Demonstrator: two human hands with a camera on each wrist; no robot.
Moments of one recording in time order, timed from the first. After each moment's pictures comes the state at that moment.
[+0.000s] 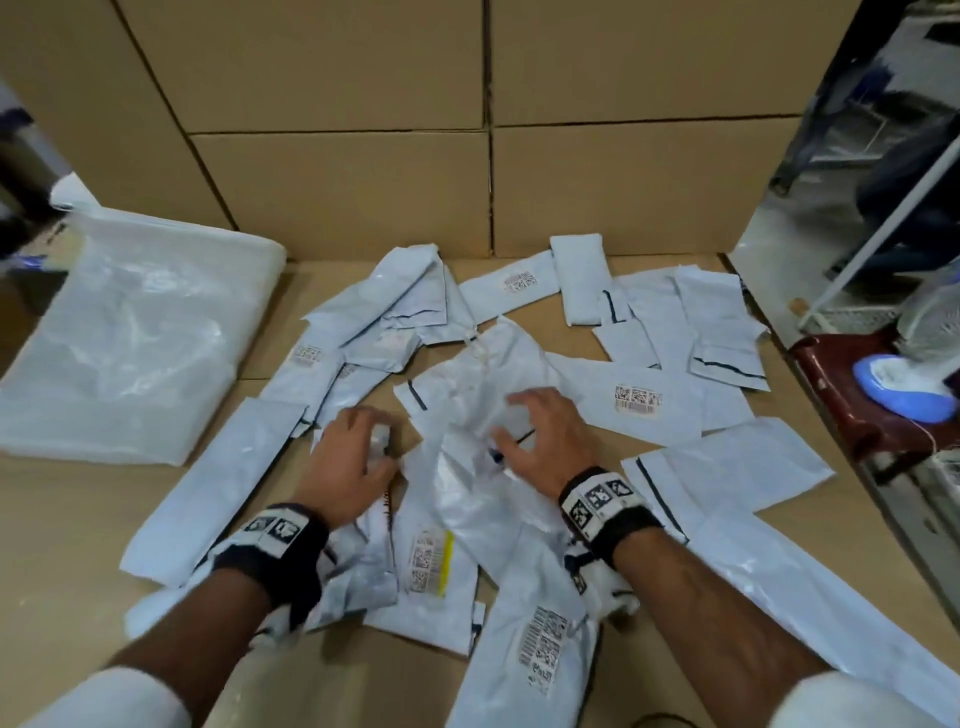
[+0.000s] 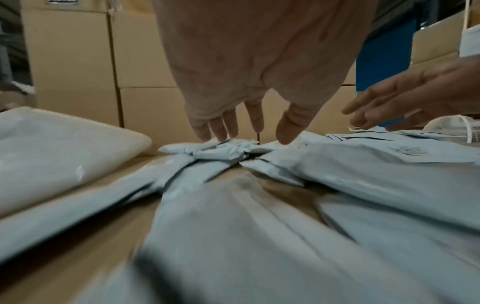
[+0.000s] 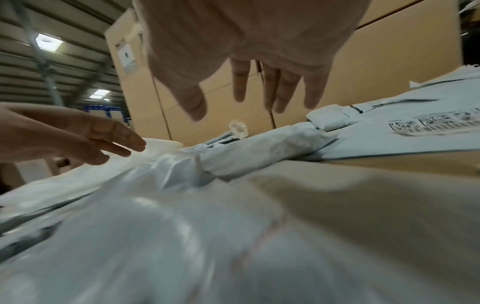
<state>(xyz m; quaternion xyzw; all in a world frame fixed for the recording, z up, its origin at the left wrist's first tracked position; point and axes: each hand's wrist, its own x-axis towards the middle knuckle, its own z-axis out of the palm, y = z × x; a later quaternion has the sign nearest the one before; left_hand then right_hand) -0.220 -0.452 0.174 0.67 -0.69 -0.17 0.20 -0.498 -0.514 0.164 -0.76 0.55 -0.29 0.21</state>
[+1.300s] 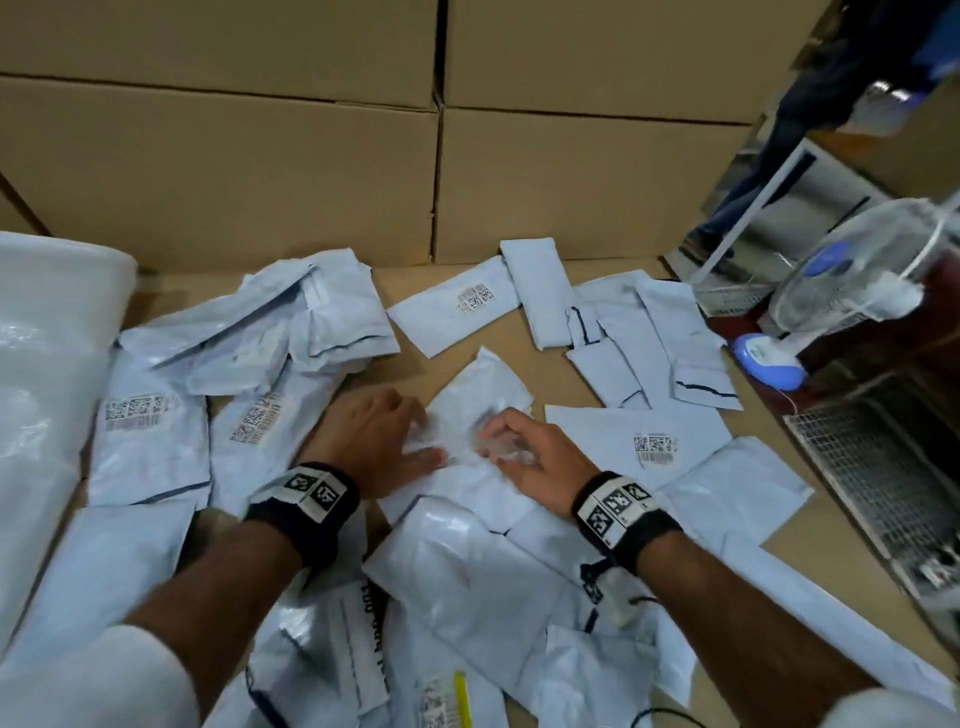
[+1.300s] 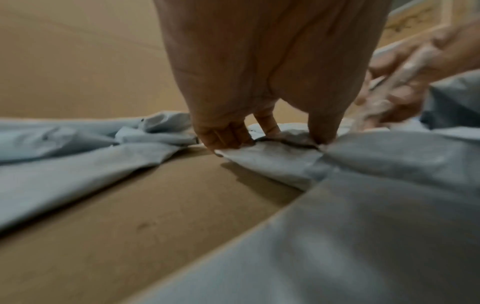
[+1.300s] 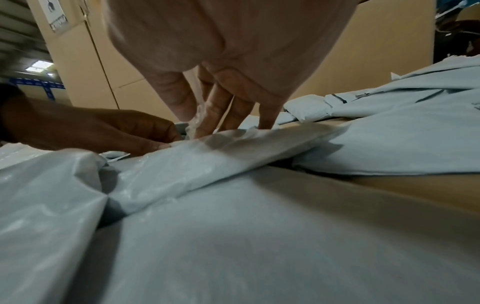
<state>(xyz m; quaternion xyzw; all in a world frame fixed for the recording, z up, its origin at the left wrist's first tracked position) -0.235 -0.636 0.137 0.54 -0.83 -0.10 0.09 -0.488 -0.588 0.159 -0.70 0.54 -0.24 0.40</state>
